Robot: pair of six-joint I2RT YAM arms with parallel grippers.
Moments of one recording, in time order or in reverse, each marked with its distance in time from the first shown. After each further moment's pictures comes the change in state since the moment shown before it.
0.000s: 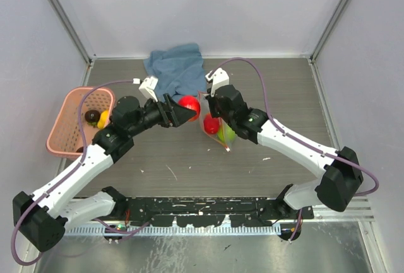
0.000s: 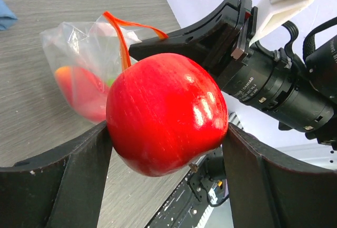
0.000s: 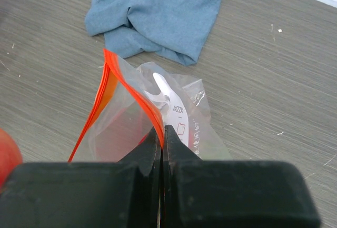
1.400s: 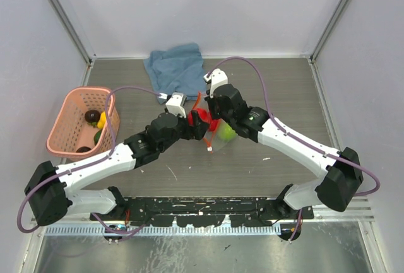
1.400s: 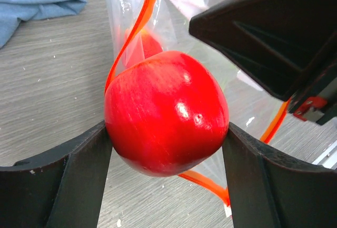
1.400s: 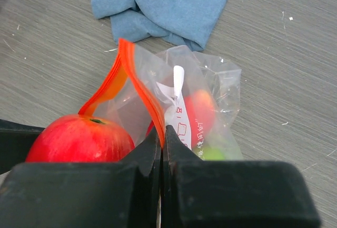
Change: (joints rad) left arm -0.327 0.196 -0.084 0.102 -0.569 0.174; right arm 0.011 0.008 0.047 -0.109 -0.029 0.010
